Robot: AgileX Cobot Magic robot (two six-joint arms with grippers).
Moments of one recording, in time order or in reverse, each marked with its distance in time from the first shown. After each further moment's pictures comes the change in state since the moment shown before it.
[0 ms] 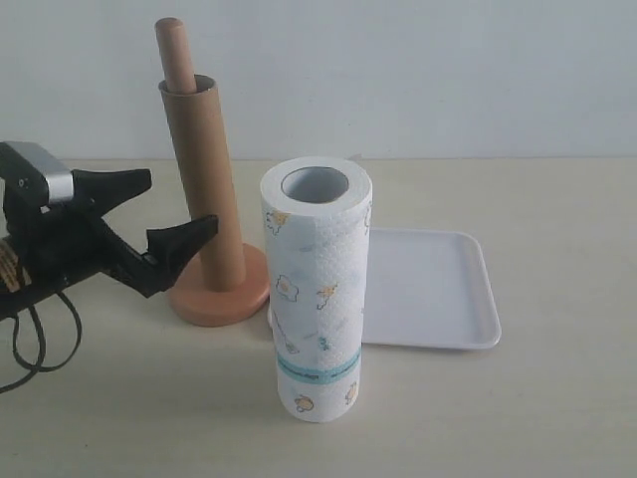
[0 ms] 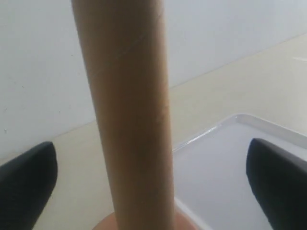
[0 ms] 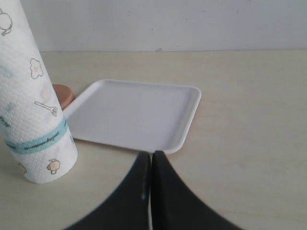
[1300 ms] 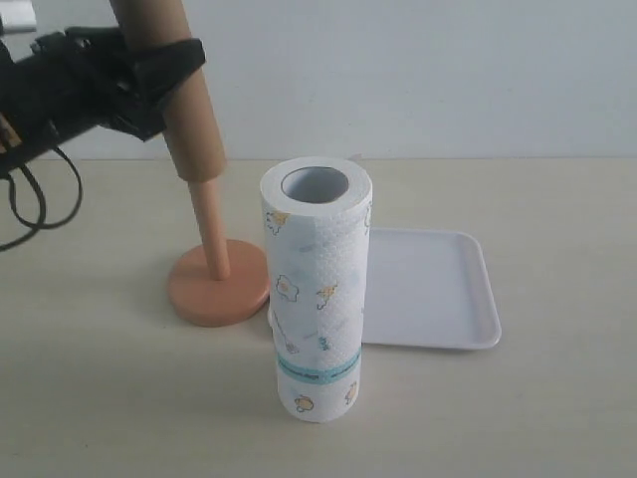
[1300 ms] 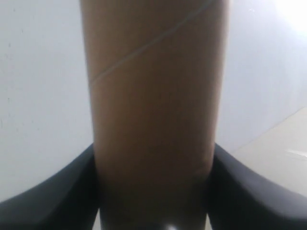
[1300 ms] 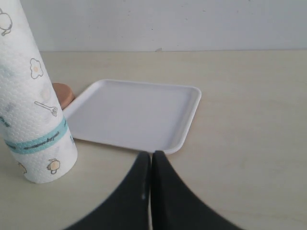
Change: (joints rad) left arm -0.040 -0.214 -0.268 0.047 0.121 -0.287; right arm 0.000 0.000 0.000 0.000 0.000 0.000
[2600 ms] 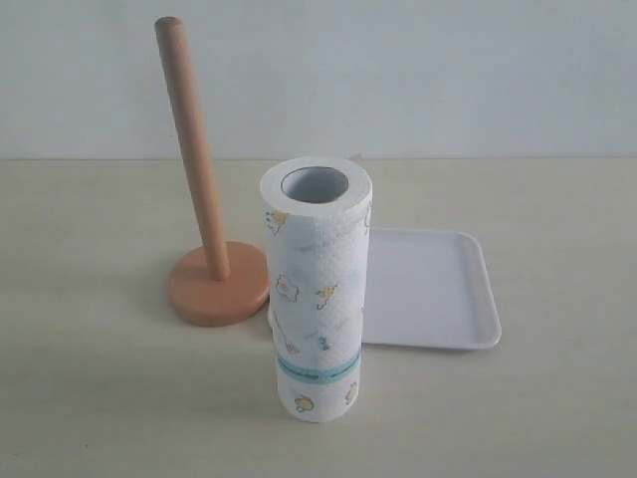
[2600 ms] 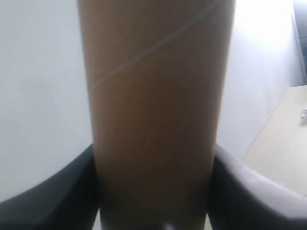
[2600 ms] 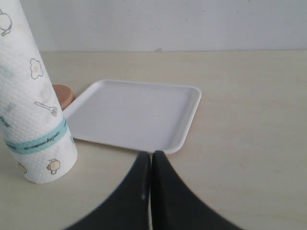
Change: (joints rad) left arm -0.155 -0.288 -0.772 1.018 0.451 -1.142; right arm 0.000 0.000 0.000 0.000 0.000 0.000
